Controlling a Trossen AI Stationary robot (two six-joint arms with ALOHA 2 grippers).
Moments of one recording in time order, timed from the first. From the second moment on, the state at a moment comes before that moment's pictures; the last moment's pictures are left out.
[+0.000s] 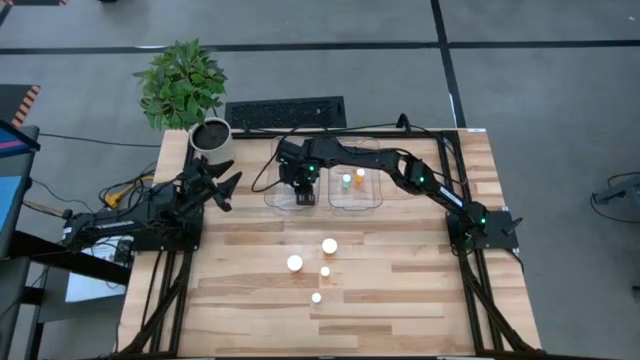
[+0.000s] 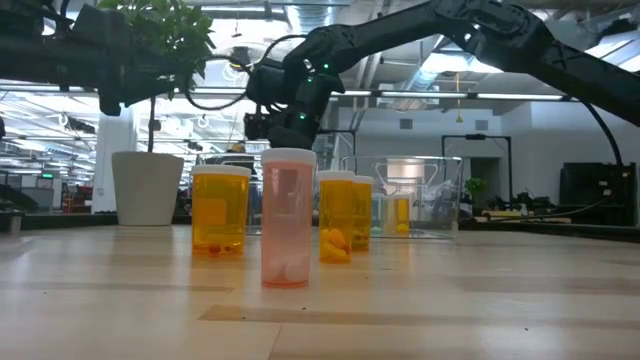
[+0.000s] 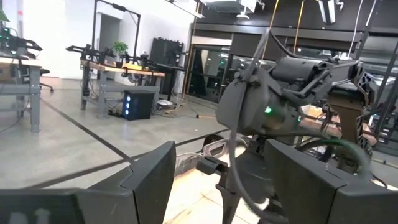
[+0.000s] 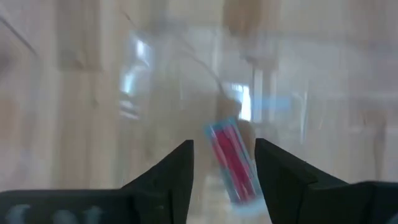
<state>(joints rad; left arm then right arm) 0.19 0.10 0.07 0.19 -0.45 -0.14 -0.28 2.50 2.33 -1.04 -0.12 -0.32</state>
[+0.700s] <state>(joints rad) 0.19 0.10 0.07 0.19 -0.46 -0.13 -0.28 2.53 2.33 -1.08 -0.10 -0.34</state>
